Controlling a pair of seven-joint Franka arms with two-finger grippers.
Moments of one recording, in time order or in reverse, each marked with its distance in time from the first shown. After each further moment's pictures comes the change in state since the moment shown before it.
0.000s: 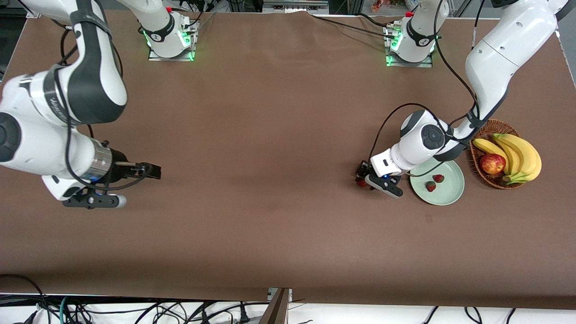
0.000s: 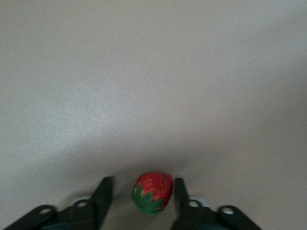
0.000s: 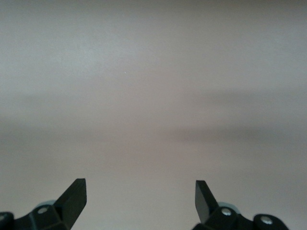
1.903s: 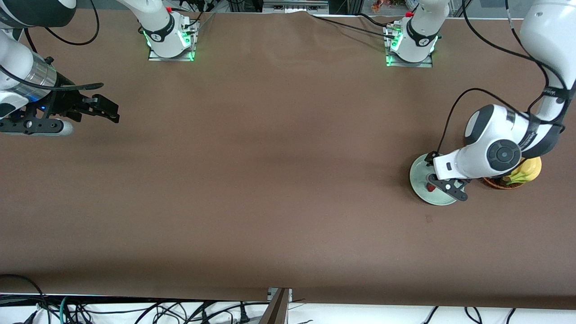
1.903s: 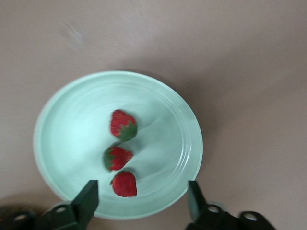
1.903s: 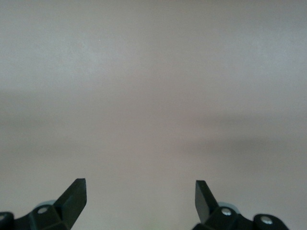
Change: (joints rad) left arm 0.213 -0.235 -0.044 0.164 0.014 -0.771 0.353; right arm 0.018 -0.425 -0.017 -0.372 -0.130 -0.011 -0.009
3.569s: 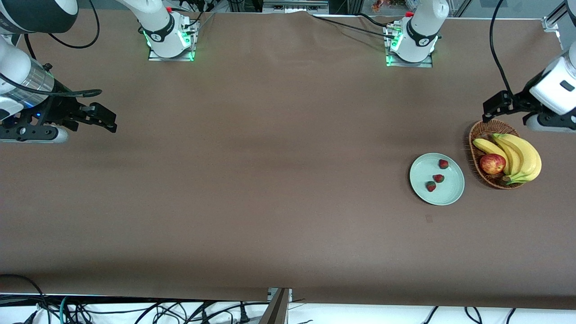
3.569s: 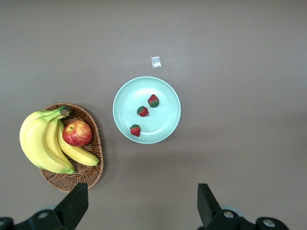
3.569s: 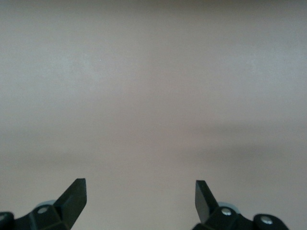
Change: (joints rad) left arm -0.629 -0.555 0.725 0.150 -0.442 -0.354 -0.220; right arm 0.001 0.031 -0.004 0.035 -0.006 0.051 0.007
